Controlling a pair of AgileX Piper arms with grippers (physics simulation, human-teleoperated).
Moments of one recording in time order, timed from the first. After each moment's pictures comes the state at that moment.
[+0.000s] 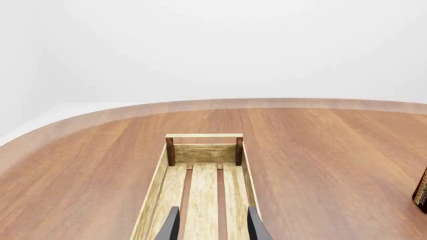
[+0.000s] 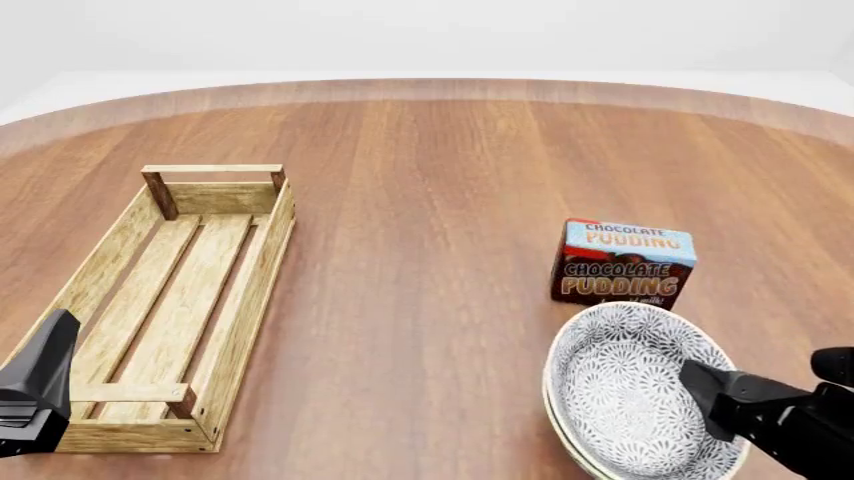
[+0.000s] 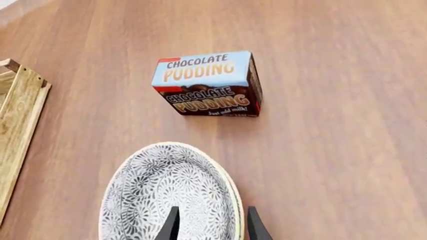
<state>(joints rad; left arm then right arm) 0.00 0.00 0.00 0.00 0.00 0.16 0.49 -0.10 0.25 0.37</state>
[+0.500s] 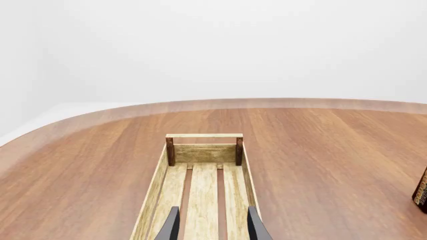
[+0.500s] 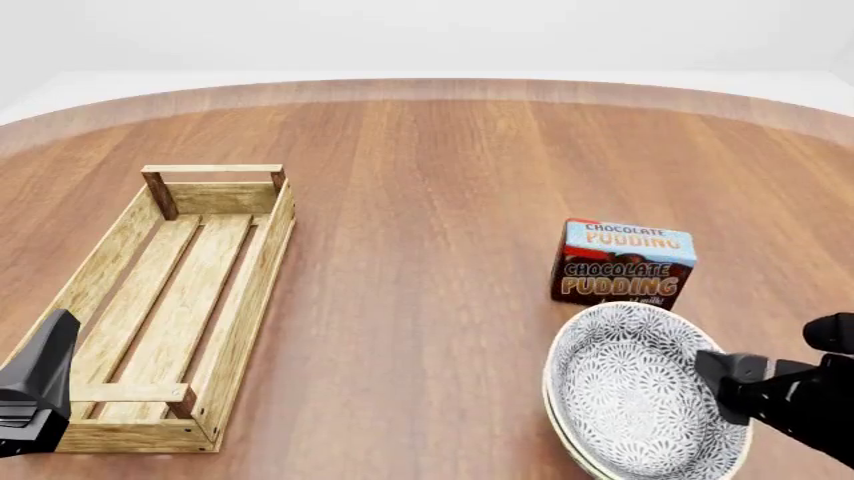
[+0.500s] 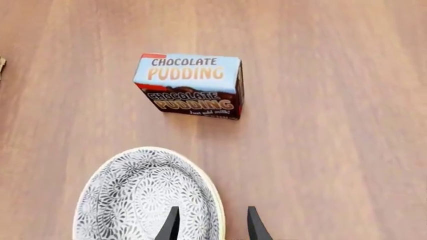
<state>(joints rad) 0.00 0.00 0.00 0.00 0.00 0.07 0.59 -0.22 0.36 0.18</state>
